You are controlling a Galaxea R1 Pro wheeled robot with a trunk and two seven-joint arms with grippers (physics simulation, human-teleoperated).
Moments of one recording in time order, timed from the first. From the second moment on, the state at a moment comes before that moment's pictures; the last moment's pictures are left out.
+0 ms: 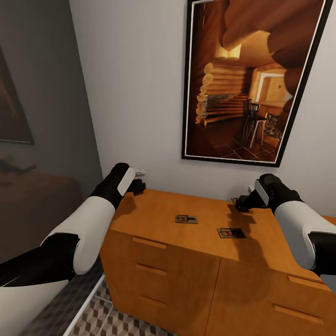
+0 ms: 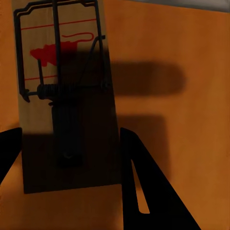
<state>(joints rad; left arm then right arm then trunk) -1.27 -0.17 0.01 -0.54 0.27 0.92 0.44 -1.27 -0.21 -0.03 -0.38 0.05 1.04 0.08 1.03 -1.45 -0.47</state>
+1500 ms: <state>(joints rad) -1.37 -0.17 0.02 -0.66 0.25 1.03 0.37 -1.32 -0.20 -0.02 -0.43 0.07 1.04 0.09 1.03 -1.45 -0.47</state>
